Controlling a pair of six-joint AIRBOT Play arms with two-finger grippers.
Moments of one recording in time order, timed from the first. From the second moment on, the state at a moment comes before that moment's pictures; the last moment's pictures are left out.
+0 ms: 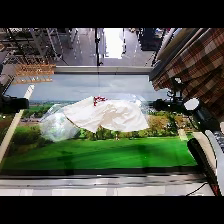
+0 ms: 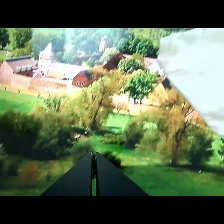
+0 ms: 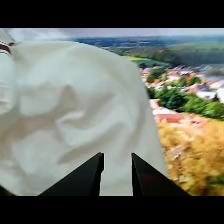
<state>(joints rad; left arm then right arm) 0.02 -1.12 1.44 1.74 -1.24 -1.68 -0.09 -1.35 1.23 -0.99 0.81 1.26</state>
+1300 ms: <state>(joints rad) -0.05 -1.76 1.29 0.85 -0.81 -1.60 -0.29 -1.79 1.31 -0.78 1.12 1.22</state>
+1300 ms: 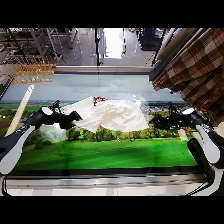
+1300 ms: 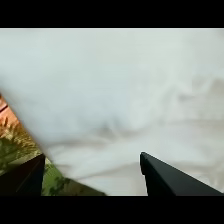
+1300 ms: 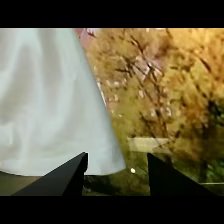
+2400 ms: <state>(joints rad) 0.42 -0.99 1.35 0.66 -1.17 -1.37 -0.17 -1.11 1.73 -1.21 1.30 1.15</state>
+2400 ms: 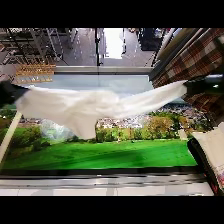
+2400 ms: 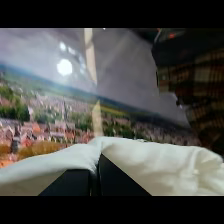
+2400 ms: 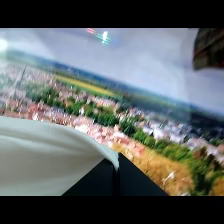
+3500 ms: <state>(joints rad) 0.18 -1.38 1.10 0.73 -1.19 -1.23 0.02 -1.34 1.31 -1.08 1.35 1.13</state>
